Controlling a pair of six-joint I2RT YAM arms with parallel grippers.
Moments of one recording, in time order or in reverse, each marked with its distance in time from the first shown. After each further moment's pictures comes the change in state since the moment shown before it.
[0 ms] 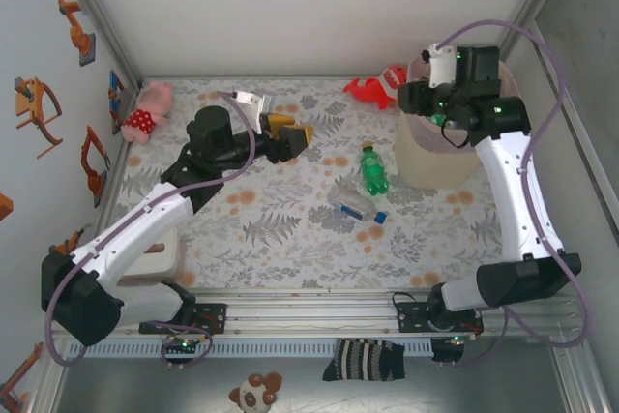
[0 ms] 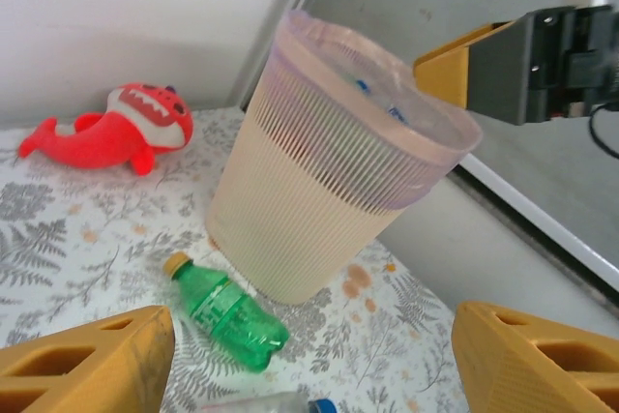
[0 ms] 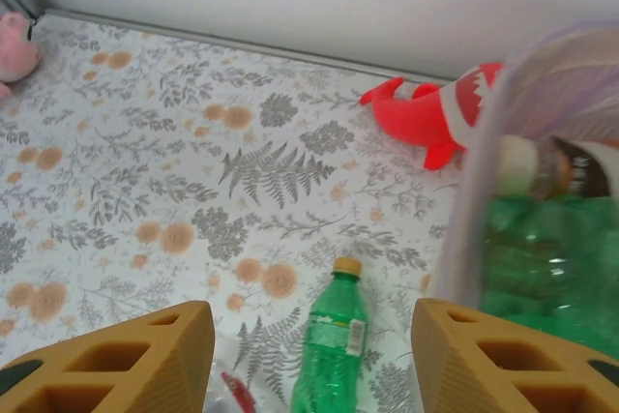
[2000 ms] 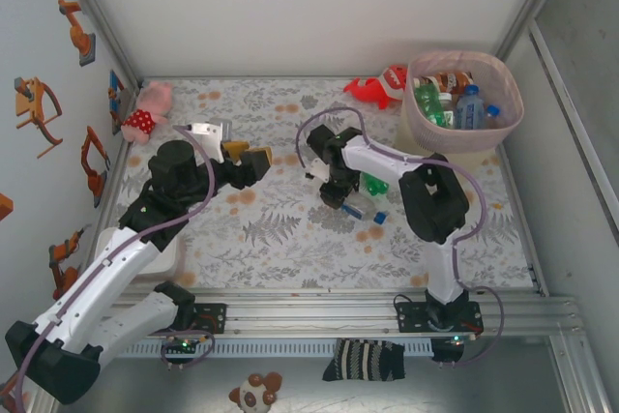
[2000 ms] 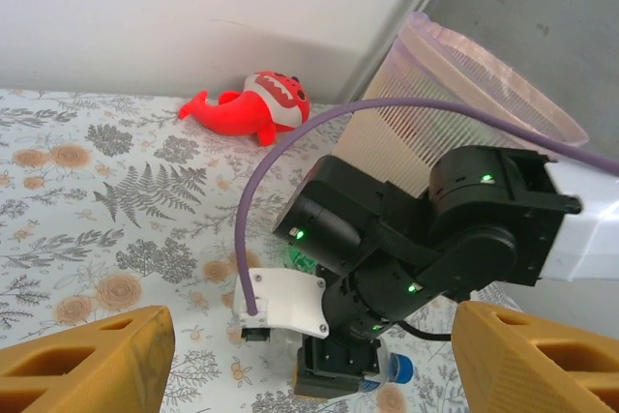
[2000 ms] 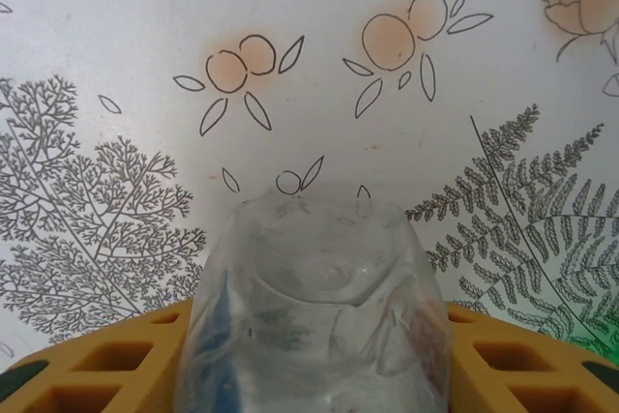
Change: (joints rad) left arm 0.077 -0.330 -0.156 -0.232 -0.180 0.005; right arm 0.399 0.591 -0.179 -0.104 0.181 -0.370
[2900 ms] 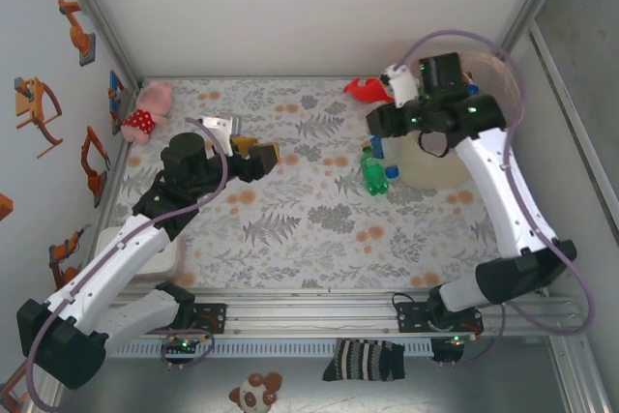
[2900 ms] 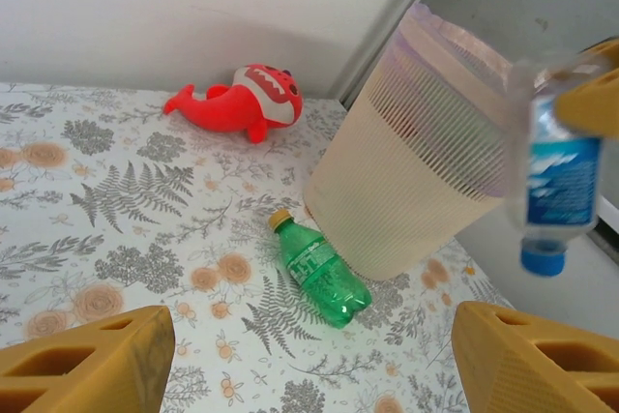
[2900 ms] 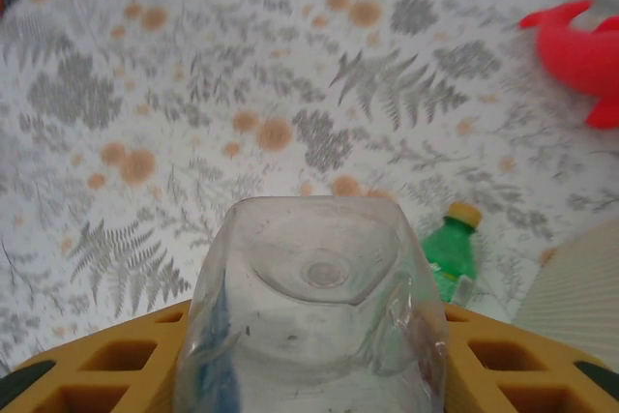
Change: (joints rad) left arm 0.008 0.112 -0.002 0.109 0.043 -0.013; right arm -0.400 -0.588 0.231 -0.019 -0.391 0.256
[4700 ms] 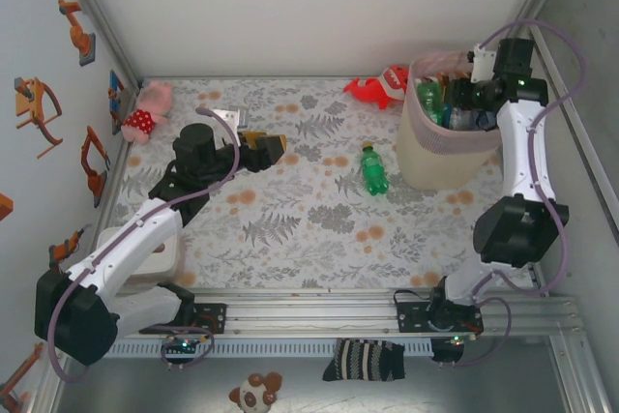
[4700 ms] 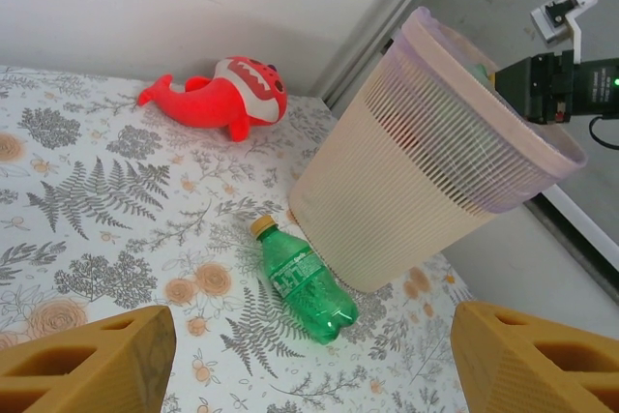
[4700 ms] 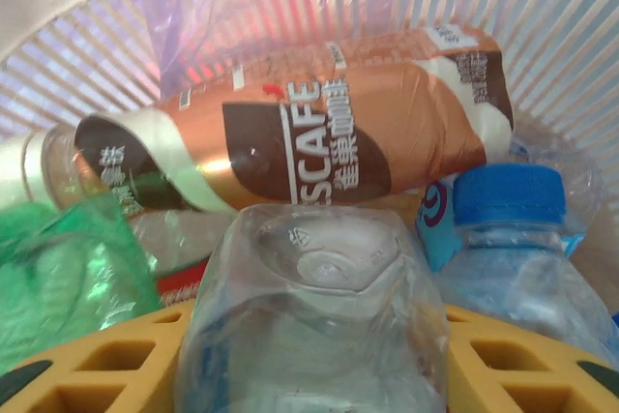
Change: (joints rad) left arm 0.039 0.135 -0.005 0.146 0.097 -0.060; right arm -0.436 0.310 0.089 0.086 0.105 -0.004
